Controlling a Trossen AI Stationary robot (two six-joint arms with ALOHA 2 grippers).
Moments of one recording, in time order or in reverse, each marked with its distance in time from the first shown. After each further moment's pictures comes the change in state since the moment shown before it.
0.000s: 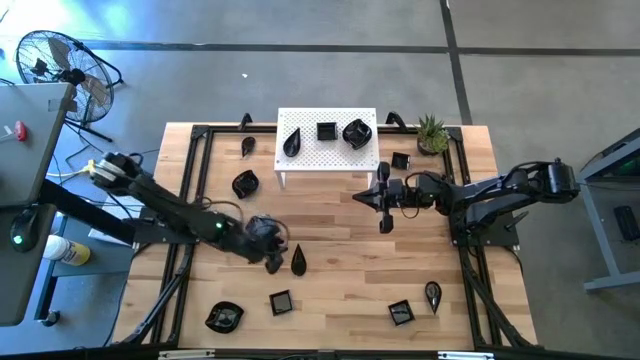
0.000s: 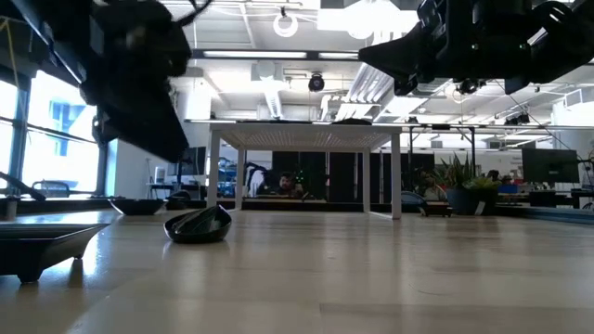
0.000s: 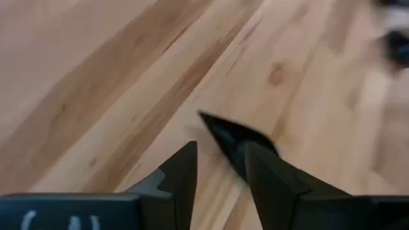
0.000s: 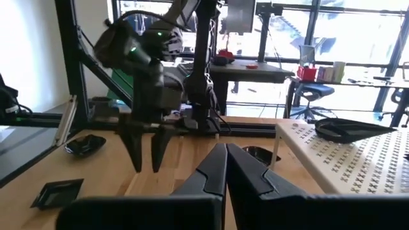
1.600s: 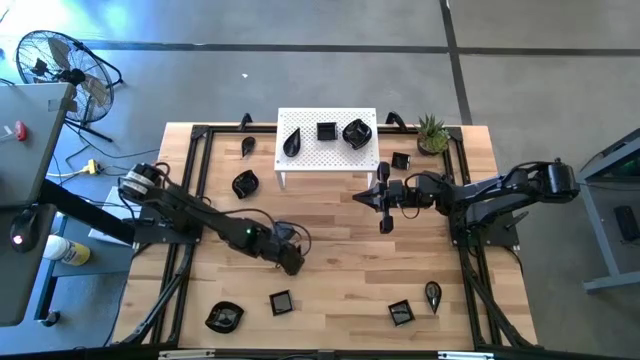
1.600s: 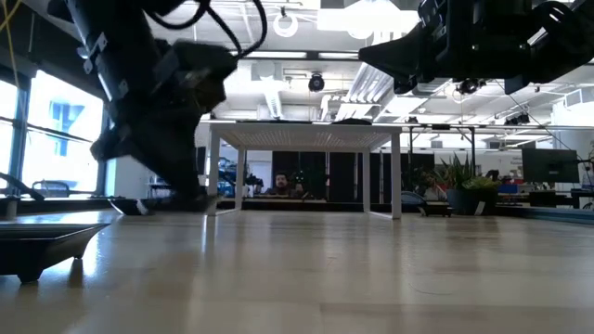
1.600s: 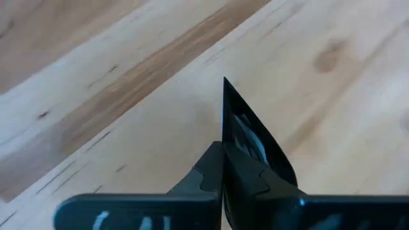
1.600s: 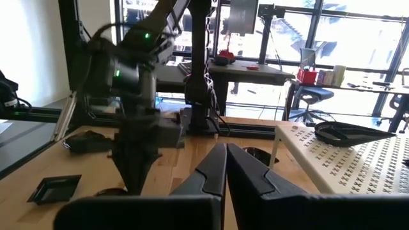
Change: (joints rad) left arm 0.067 0.268 0.228 -0.179 0.163 -0.252; right arm 0.000 0.000 0.000 -0.001 -0.007 -0.030
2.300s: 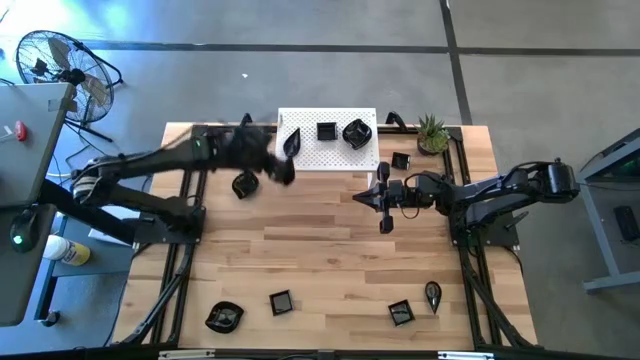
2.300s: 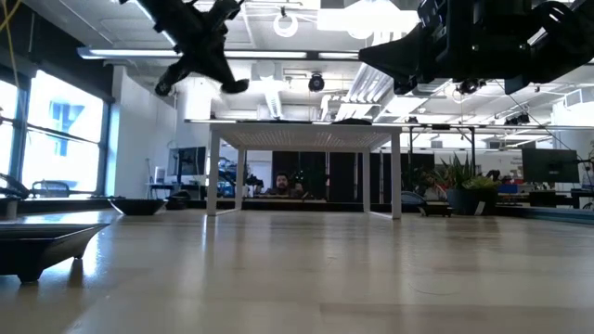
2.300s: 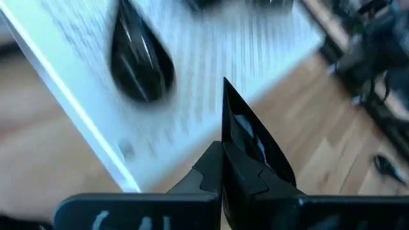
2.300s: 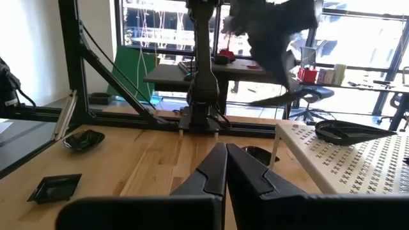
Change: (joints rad) left arm 0.691 -0.471 0.130 -0.203 0.166 0.606; right arm 0.000 0.000 0.000 -0.004 0.000 0.002
